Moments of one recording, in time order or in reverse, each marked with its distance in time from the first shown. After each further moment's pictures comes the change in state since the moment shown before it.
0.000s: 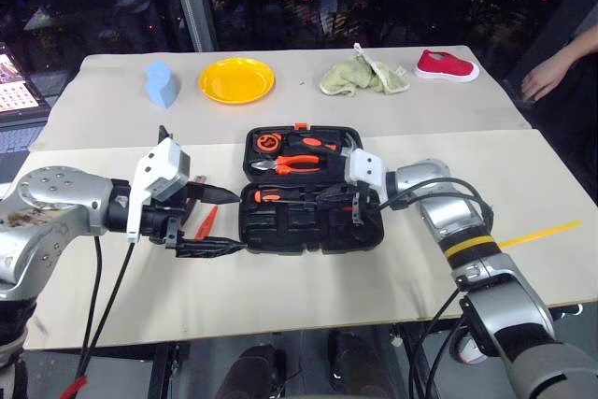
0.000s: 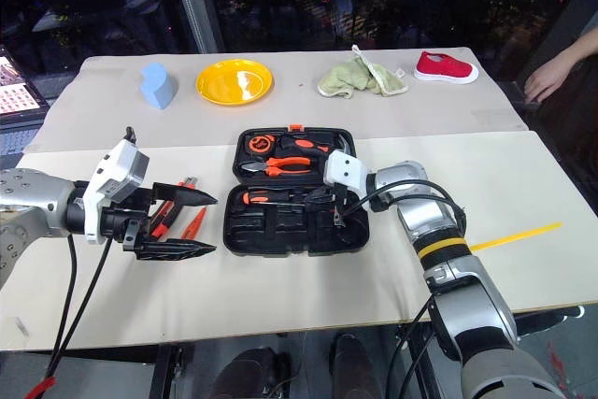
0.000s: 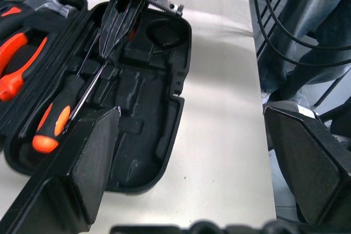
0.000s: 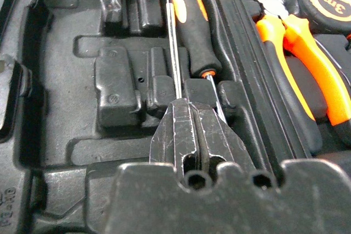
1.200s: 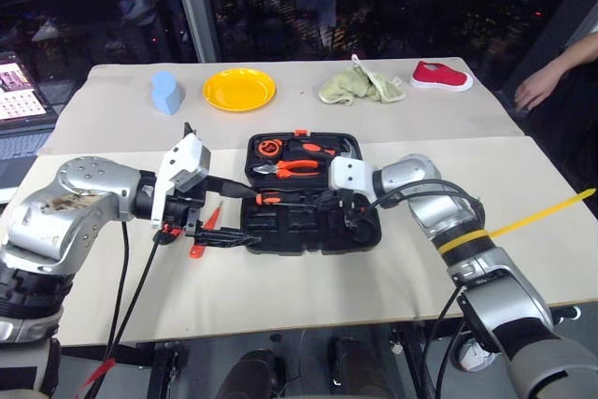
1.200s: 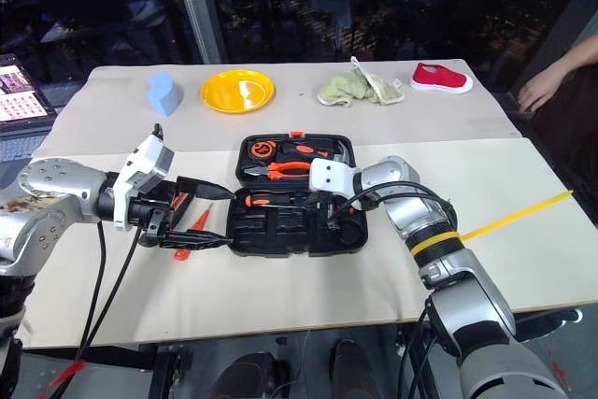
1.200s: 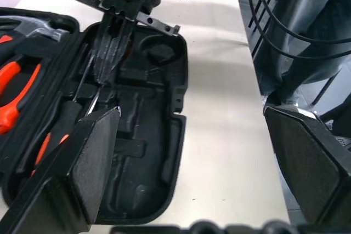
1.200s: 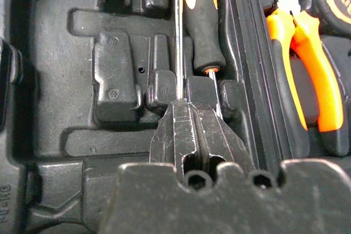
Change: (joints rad) left arm -0.099 -0.108 -0.116 0.144 0.139 -0.096 -0.042; right arm 0.057 -0.050 -0.239 -0.536 0.230 0.614 -0.052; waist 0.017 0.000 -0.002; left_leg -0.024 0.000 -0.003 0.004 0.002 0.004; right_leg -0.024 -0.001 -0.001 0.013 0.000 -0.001
